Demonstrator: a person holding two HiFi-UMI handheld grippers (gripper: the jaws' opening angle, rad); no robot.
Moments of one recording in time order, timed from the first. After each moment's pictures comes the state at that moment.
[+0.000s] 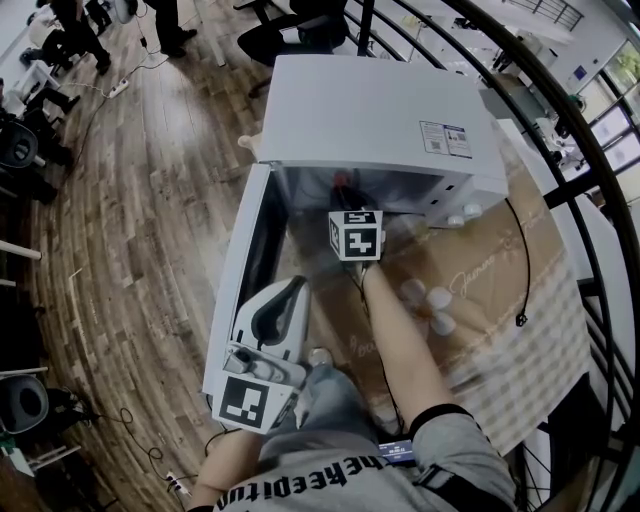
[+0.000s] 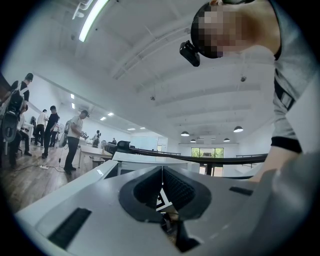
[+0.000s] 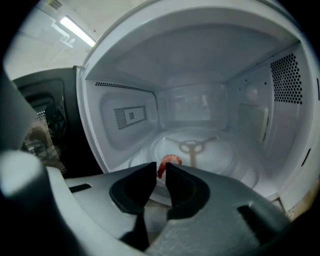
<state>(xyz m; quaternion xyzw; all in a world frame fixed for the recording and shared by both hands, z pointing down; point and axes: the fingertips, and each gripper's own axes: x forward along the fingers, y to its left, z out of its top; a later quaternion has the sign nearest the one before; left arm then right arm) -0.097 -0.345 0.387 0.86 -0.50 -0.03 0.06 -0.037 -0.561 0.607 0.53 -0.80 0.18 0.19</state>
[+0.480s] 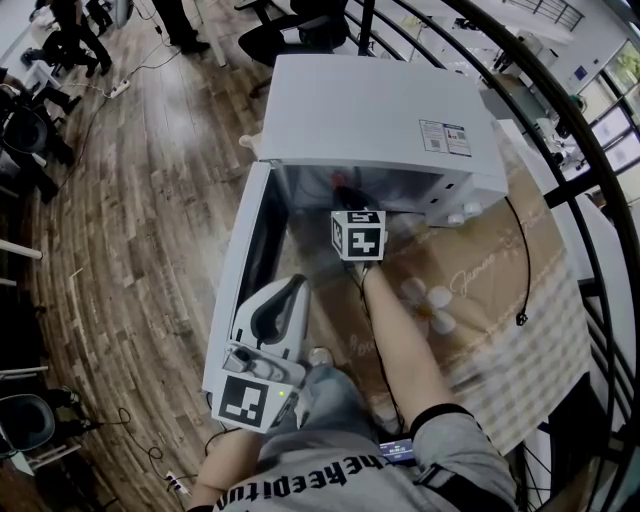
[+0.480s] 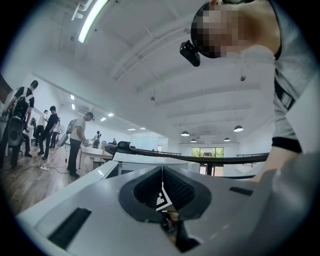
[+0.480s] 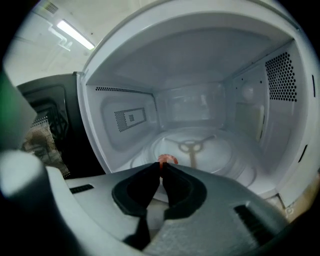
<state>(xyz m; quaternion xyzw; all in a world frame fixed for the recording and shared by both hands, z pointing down) -0.097 -0.343 0.383 0.86 -0.50 -0.03 0.05 -0.035 -0.556 0.603 0.53 -0.80 0.20 0.18</state>
